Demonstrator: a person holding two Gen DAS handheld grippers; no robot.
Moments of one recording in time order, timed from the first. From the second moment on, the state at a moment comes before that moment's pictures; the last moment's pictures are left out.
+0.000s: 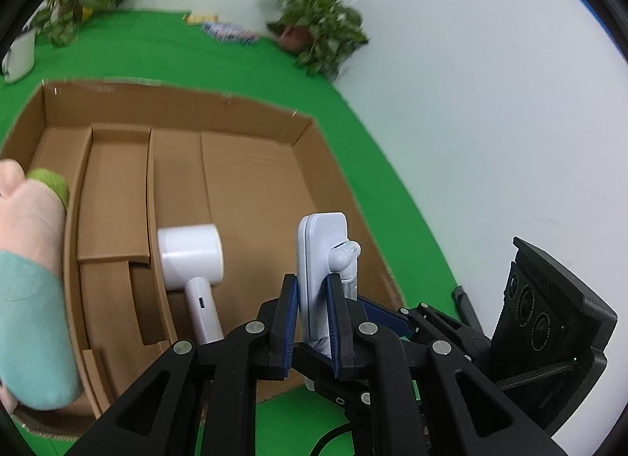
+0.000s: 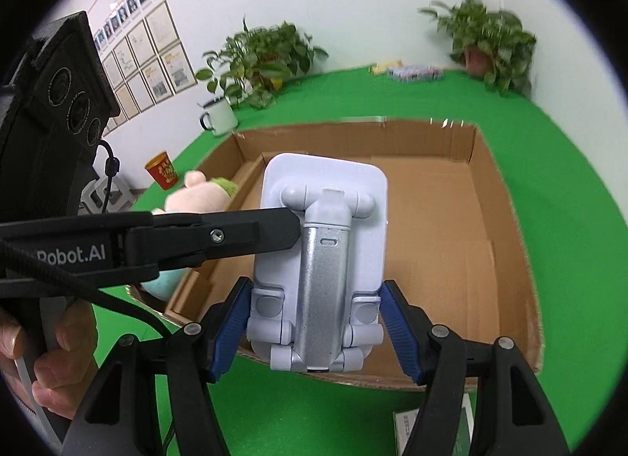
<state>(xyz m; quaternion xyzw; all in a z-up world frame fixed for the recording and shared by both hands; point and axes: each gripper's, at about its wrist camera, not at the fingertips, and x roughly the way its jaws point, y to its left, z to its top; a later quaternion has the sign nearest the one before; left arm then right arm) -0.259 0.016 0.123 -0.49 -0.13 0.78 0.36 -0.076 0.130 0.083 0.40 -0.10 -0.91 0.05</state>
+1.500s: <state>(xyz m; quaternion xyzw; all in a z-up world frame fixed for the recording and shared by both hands) -0.236 -0.023 0.063 -0.54 -0.01 0.81 0.24 -0.120 0.143 0.002 0.54 -0.09 -0.84 0.03</state>
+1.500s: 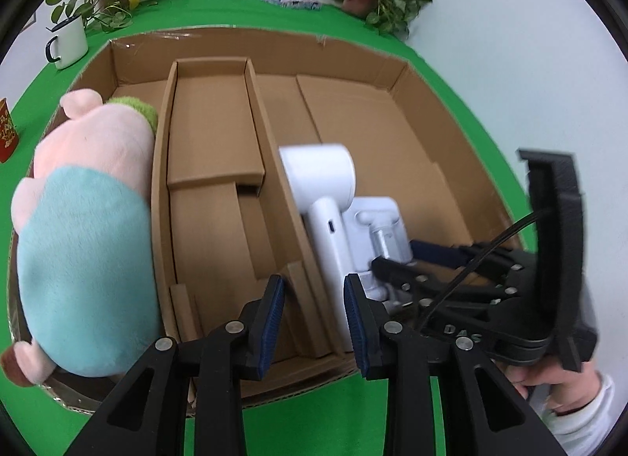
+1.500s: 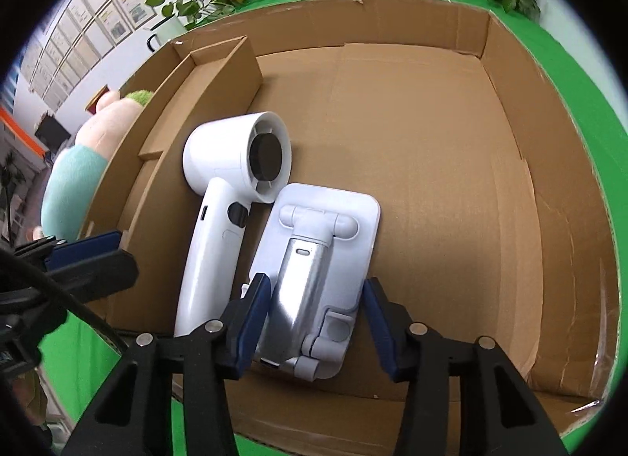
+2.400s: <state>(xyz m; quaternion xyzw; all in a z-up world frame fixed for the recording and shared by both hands) -0.213 -0.015 0.080 -0.46 0.00 0.86 0.21 -0.074 0.139 0.050 0.44 -0.03 -0.90 0.02</state>
